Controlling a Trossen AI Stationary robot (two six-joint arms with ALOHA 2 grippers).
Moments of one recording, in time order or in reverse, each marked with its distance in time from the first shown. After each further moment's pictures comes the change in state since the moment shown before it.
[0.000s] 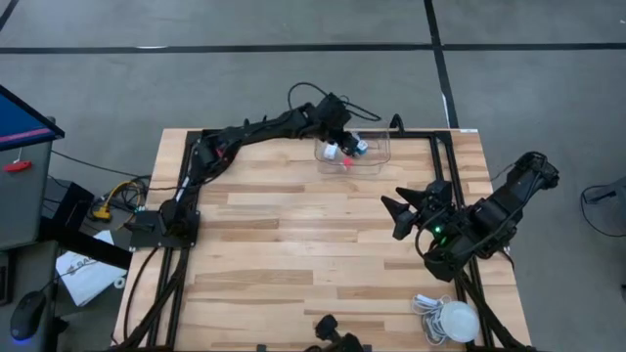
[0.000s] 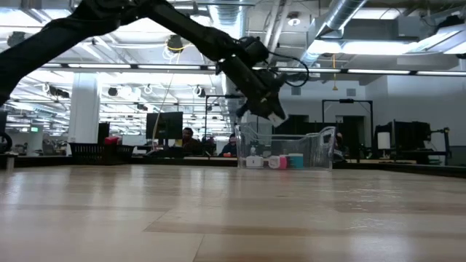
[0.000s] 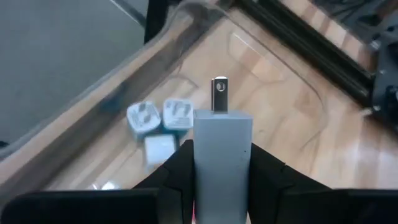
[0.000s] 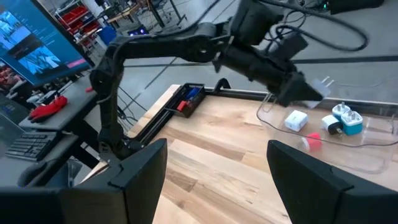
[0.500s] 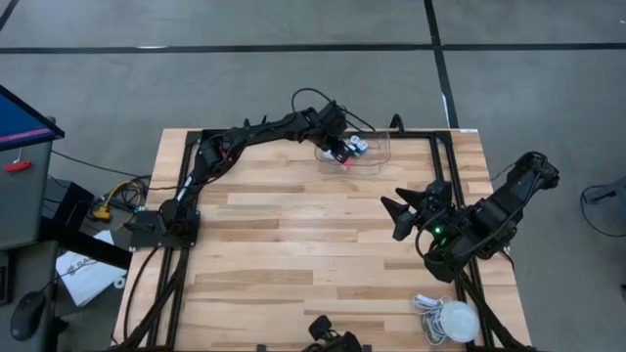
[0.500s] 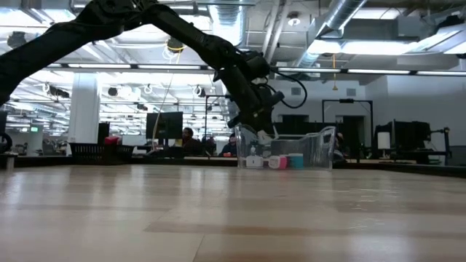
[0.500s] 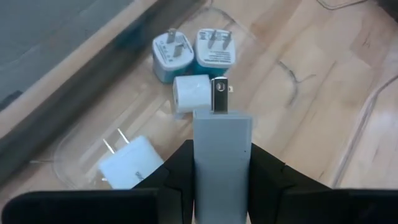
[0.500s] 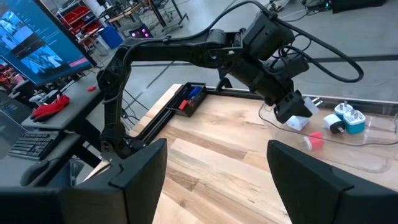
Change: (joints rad) left arm 0.006 0.045 0.003 -0.141 -0.041 0.045; right arm 0.002 0.000 0.000 0.013 0.000 -0.008
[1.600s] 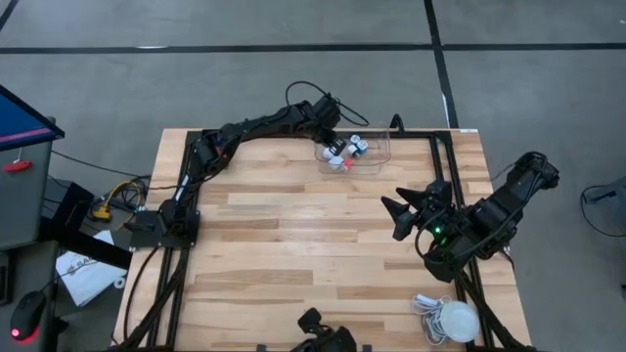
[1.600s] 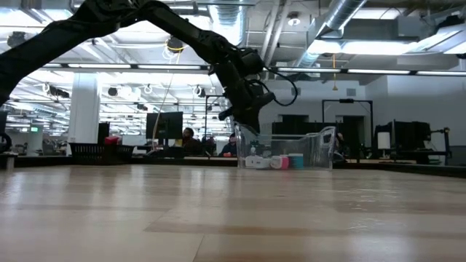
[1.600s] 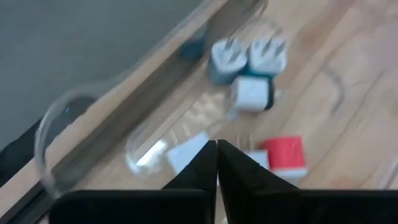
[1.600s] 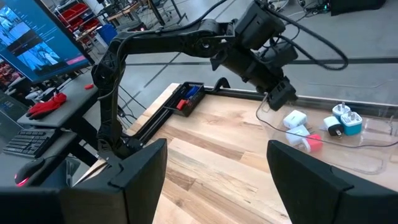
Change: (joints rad) left arm 0.028 -0.041 0.000 -0.056 -0.109 0.035; right arm 0.000 0.000 0.000 -0.015 -0.001 -0.002
